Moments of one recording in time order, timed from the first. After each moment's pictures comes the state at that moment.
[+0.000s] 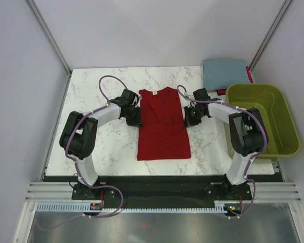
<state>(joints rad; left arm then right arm) -0.41 1.84 1.18 -0.44 0.27 -0.36 0.28 1.86 1.15 -0.45 -0.38 0.13</state>
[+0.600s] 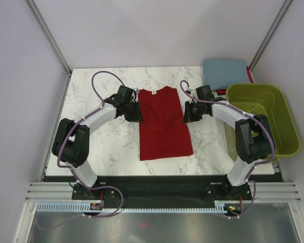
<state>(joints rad) -0.41 1.71 1.17 -0.44 0.22 -0.42 0.28 1.75 1.14 -0.43 -0.39 0.16</state>
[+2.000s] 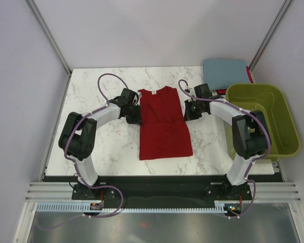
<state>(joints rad) -0.41 1.83 1.17 -0.39 0.22 -0.35 0.28 1.81 1.19 -0.42 -0.34 0.15</state>
